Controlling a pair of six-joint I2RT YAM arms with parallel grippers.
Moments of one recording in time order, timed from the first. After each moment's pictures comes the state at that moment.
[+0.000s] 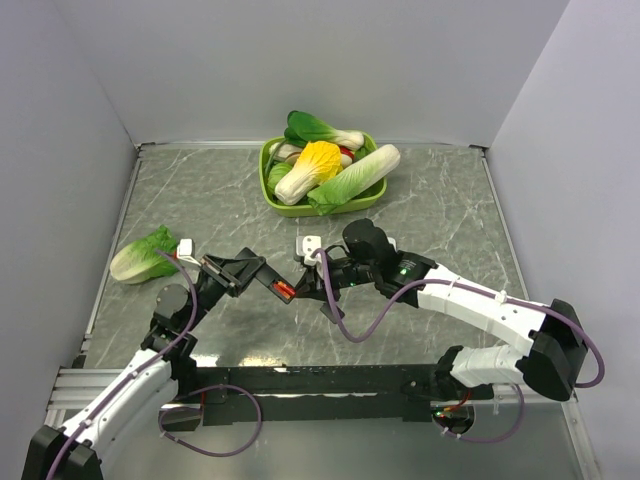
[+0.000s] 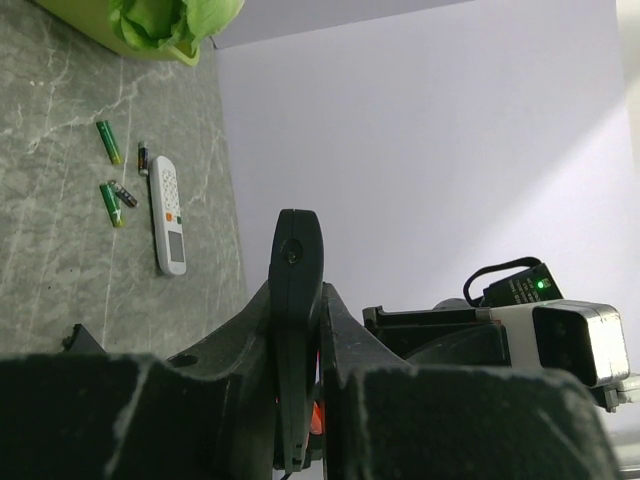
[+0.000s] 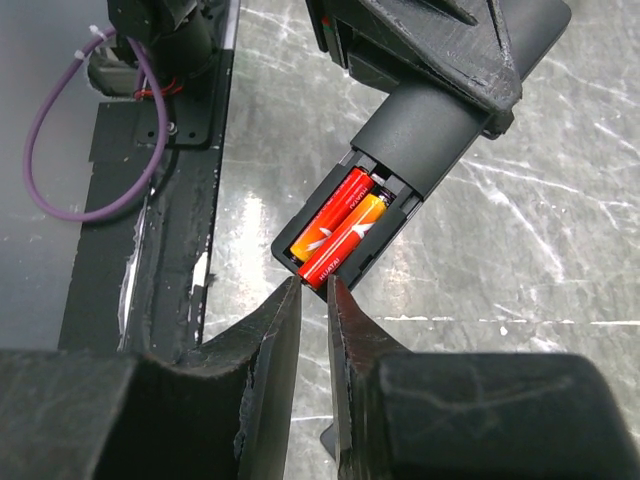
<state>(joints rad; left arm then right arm) -0.41 0.55 0.10 0.55 0.23 -1.44 0.91 1.24 0.93 -0.16 -0.62 -0.30</state>
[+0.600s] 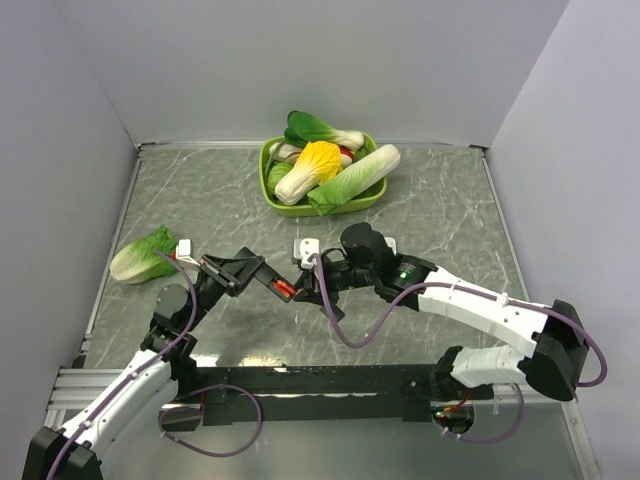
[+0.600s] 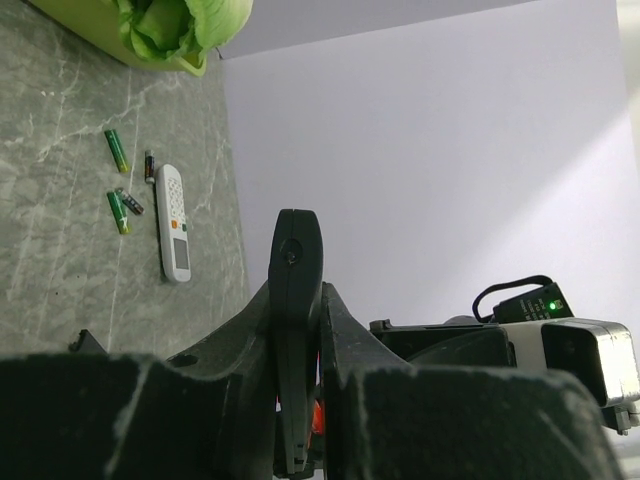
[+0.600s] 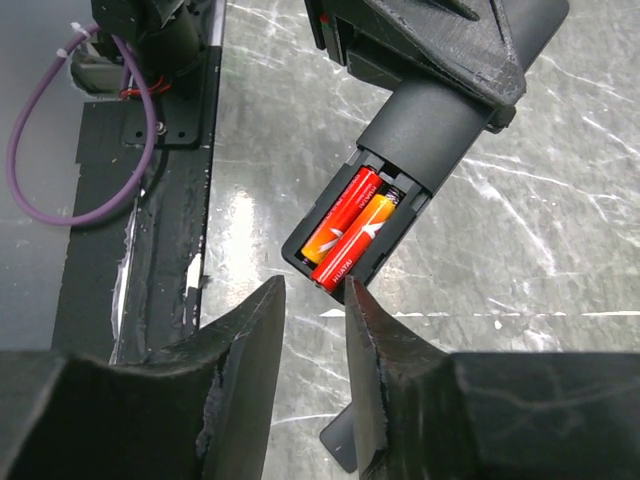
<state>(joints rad) -0.41 0.53 0.10 0.54 0.21 -1.43 0.94 1.23 0.93 -0.17 -0.55 -0.29</state>
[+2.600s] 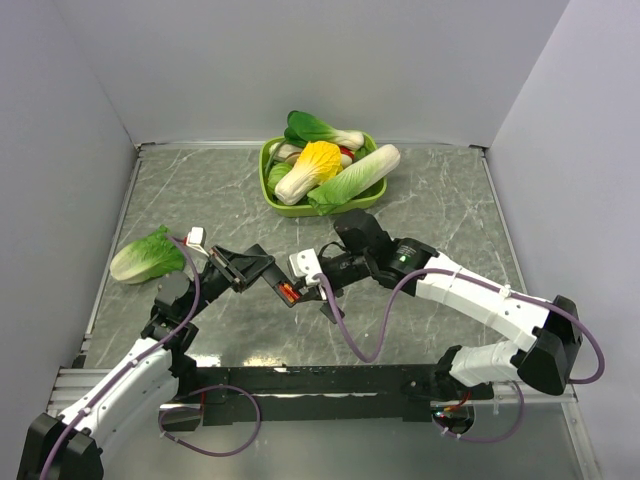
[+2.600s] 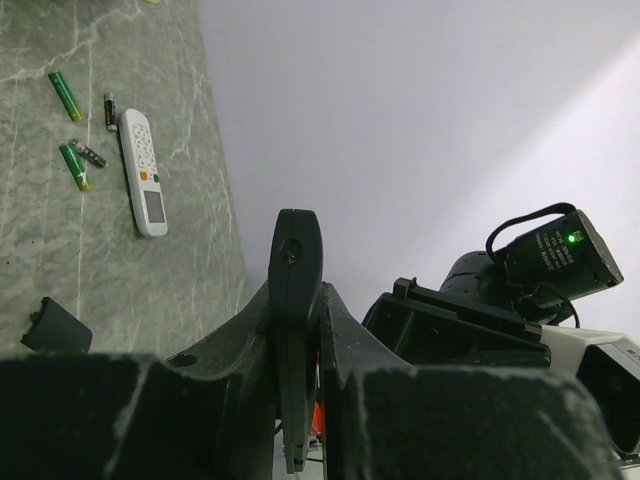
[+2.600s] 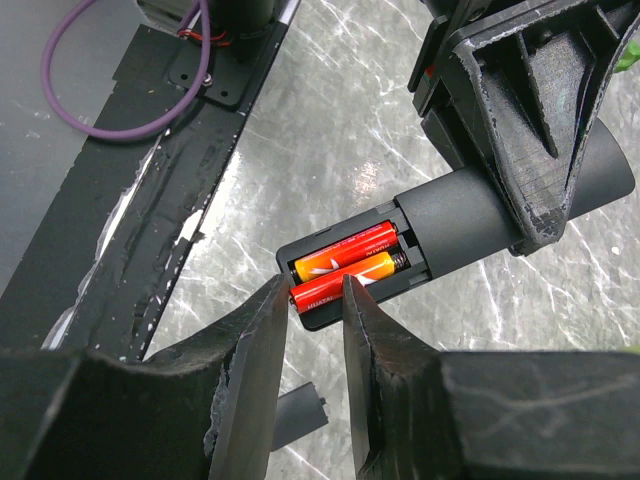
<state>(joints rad) -0.41 0.64 0.21 0.53 0.38 -1.41 0.92 1.29 1.12 -0.46 -0.75 -0.71</state>
